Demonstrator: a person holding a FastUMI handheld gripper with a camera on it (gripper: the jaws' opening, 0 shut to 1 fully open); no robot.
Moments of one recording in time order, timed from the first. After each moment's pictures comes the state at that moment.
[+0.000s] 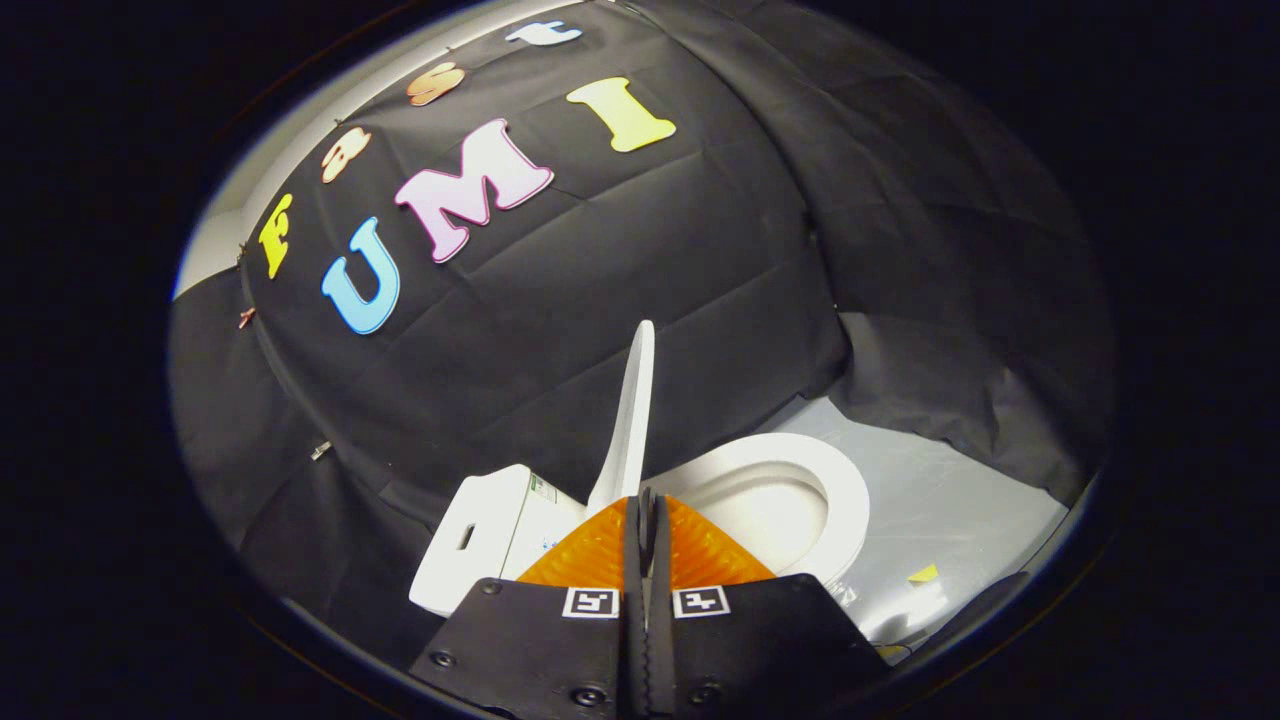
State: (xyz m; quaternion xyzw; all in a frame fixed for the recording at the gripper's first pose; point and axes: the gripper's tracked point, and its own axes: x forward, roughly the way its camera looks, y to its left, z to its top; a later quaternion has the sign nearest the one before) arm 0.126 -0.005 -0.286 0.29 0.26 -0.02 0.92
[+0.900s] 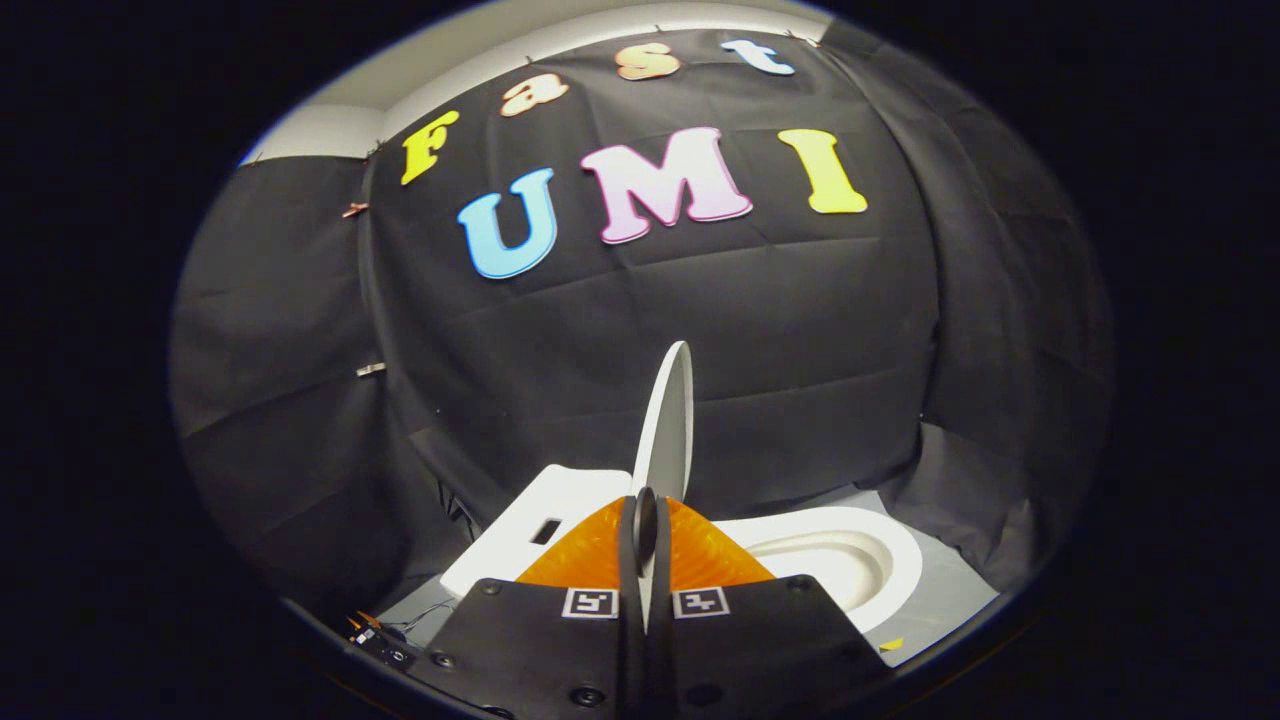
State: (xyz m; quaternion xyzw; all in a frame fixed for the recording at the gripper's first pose) arm 0.148 0.180 -0.196 0.14 0.19 0.09 0.97
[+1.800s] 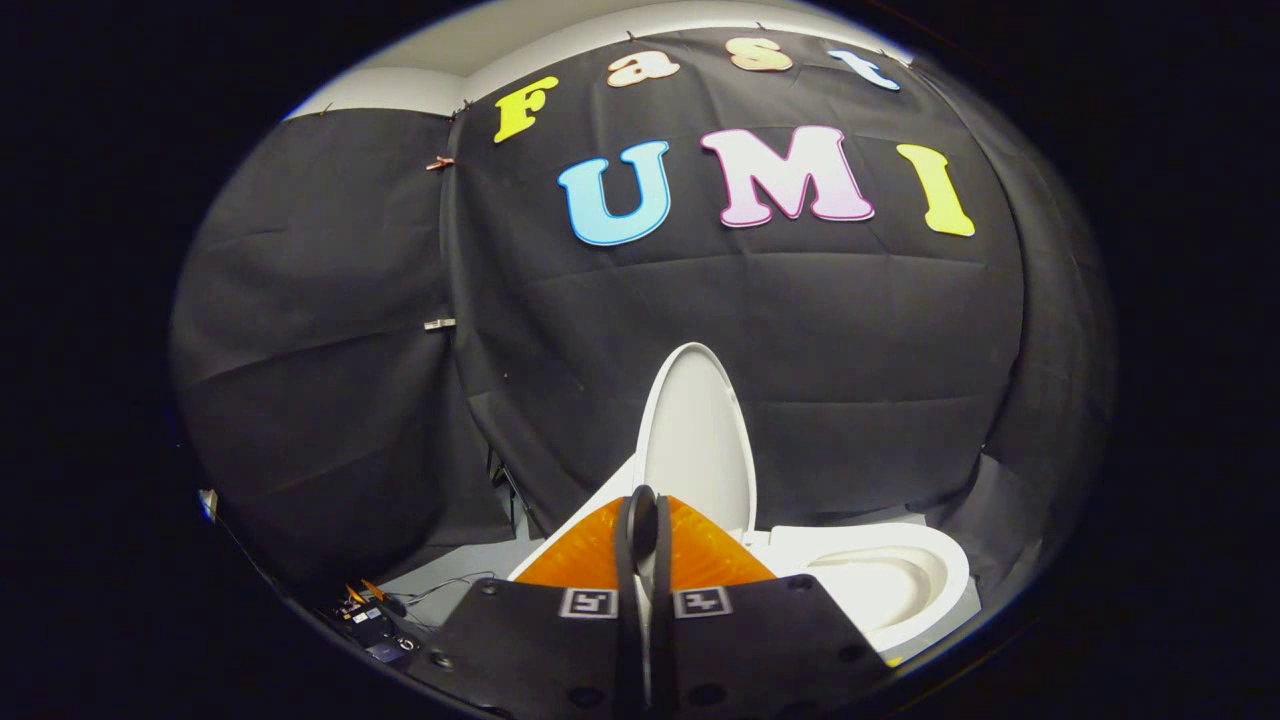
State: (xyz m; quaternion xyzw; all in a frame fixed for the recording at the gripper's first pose) arm 0.145 0.310 -0.191 0.09 0.20 0.19 0.96
